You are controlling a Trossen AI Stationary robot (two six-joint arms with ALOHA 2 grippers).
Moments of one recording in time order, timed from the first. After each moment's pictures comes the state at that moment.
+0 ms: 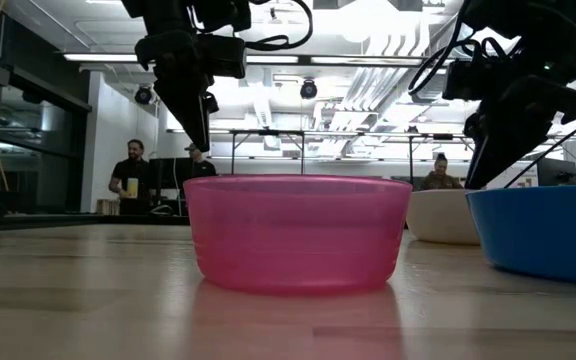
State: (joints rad) left arm 0.11 1.50 1.17 -0.82 0.06 0.02; right arm 0.18 1.17 0.60 -0.52 0.26 0.44
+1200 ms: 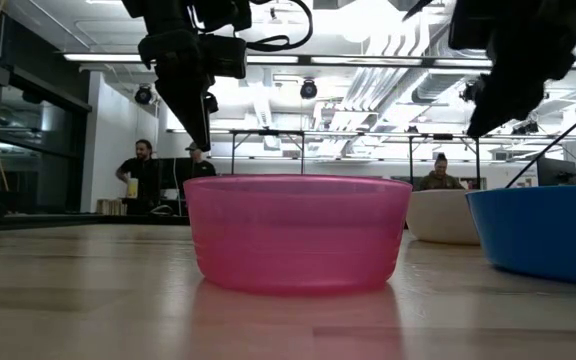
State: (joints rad) left arm 0.11 1.50 1.18 -0.81 0.06 -0.01; right arm 0.37 1.17 0.73 -0.49 0.24 0.75
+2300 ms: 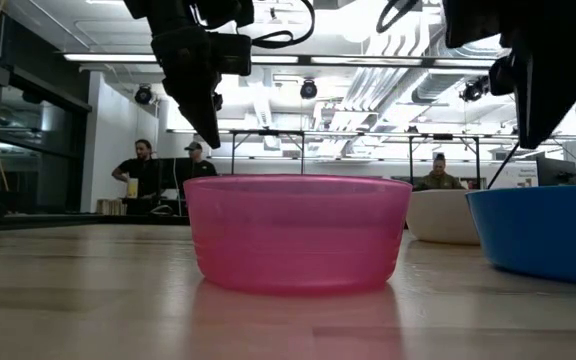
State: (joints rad) left arm 0.11 1.50 1.18 -0.76 0.06 -0.06; right arm 0.49 1.55 1.10 -0.88 0.13 0.92
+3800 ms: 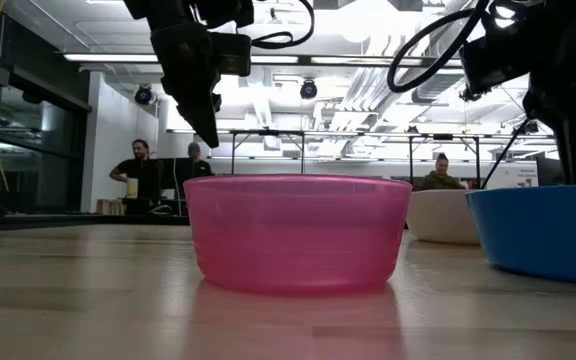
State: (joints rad) left arm 0.11 1.50 1.18 -0.76 0.09 -0.09; right arm 0.54 1.68 1.10 -0.98 0.13 1.10
